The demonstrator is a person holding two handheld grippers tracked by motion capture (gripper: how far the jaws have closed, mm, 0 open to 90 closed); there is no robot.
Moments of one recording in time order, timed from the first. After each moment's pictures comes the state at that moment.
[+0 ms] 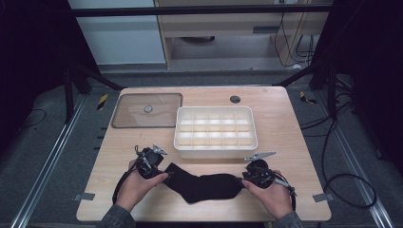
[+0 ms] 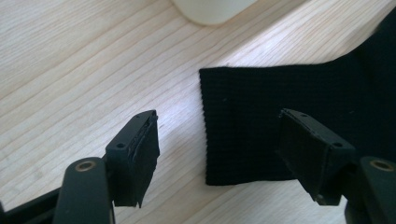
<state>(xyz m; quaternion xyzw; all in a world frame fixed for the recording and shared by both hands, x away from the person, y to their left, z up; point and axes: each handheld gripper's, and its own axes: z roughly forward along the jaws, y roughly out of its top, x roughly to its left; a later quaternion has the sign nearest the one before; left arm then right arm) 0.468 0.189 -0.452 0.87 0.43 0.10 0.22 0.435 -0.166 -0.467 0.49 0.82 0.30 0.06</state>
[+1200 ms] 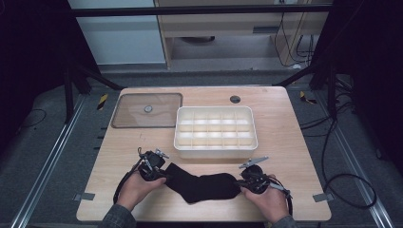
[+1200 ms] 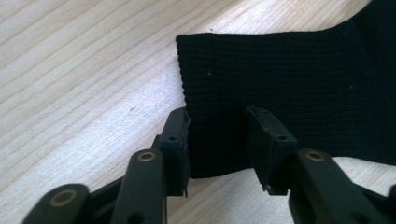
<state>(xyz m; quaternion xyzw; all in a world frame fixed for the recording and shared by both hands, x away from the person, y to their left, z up) 0.471 0.186 -0.467 0.88 0.42 0.05 0.21 0.428 -0.154 -0.481 0.46 0.84 0.28 0.05</state>
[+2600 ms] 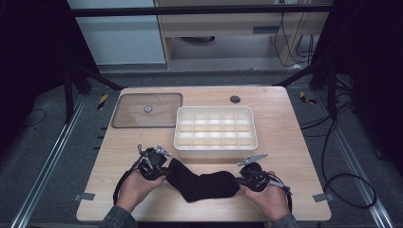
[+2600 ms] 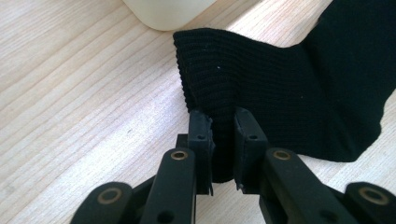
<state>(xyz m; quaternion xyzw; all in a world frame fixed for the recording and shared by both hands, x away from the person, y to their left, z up) 0.463 0.179 -0.437 0.89 0.39 0.07 0.23 0.429 -0.150 -0.466 0.45 0.84 0.29 0.05</state>
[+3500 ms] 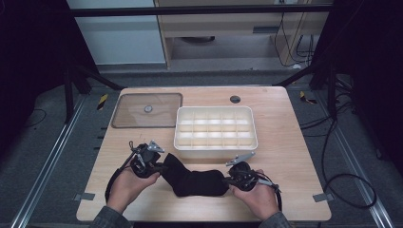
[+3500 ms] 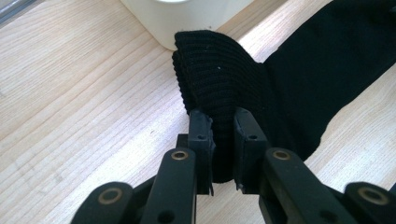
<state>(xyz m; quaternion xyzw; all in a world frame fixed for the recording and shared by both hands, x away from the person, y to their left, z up) 0.456 0.192 -0.408 0.89 0.38 0.09 0.25 0.431 -0.118 -0.461 0.42 0.86 0.30 0.05</state>
